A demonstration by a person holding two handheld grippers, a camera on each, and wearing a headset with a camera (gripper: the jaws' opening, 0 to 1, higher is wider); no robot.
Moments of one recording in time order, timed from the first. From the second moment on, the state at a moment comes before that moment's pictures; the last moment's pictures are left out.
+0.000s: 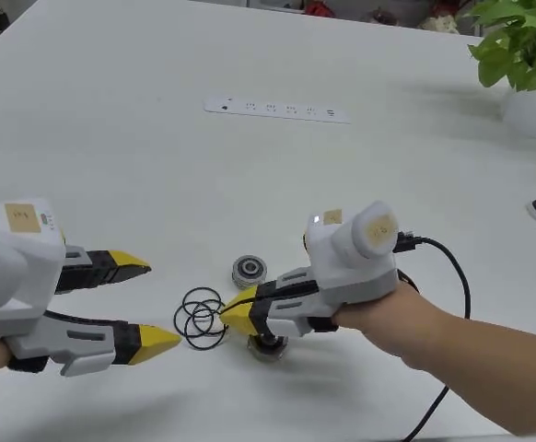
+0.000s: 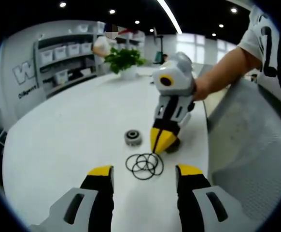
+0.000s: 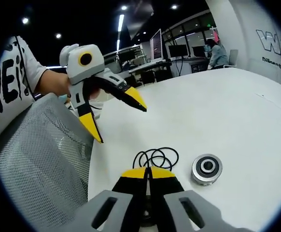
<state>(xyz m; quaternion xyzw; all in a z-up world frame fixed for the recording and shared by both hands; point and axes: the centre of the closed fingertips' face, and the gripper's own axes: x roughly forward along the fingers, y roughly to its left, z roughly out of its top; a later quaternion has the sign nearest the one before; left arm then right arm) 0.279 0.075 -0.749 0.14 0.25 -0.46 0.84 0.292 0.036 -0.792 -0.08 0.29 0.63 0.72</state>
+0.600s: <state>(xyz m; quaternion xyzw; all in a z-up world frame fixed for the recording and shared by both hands) 0.282 0.076 -0.750 0.14 0.25 -0.47 0.84 0.299 0.038 -0.798 -0.09 0.29 0.62 0.72</state>
